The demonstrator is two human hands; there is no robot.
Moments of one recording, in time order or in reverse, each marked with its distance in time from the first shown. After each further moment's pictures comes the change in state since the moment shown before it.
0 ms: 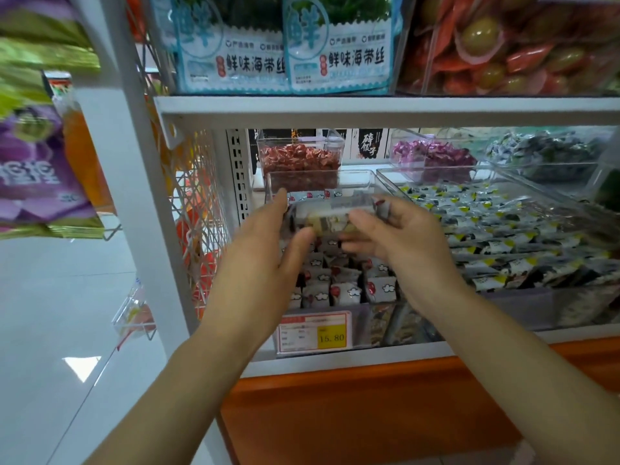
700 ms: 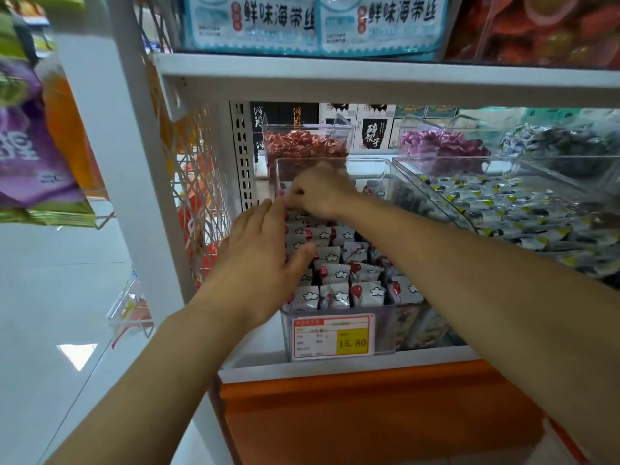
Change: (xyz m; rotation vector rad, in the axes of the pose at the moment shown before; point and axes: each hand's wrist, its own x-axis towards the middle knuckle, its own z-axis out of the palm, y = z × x) left_hand 0.020 -0.043 0.004 0.274 -0.286 -0.093; right_hand 0.128 0.047 0.076 -1.276 -0.402 -0.225
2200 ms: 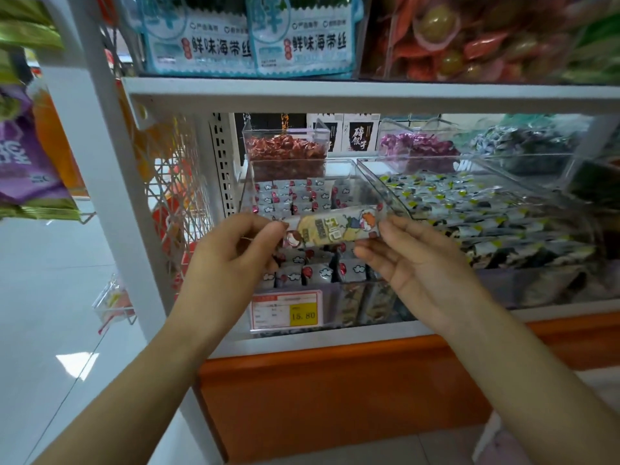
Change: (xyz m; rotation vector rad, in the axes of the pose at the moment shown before) left_hand -0.046 0.048 -0.008 -0.604 0.238 -0.014; right_hand -0.200 0.023 -0.048 1.807 0.304 0.387
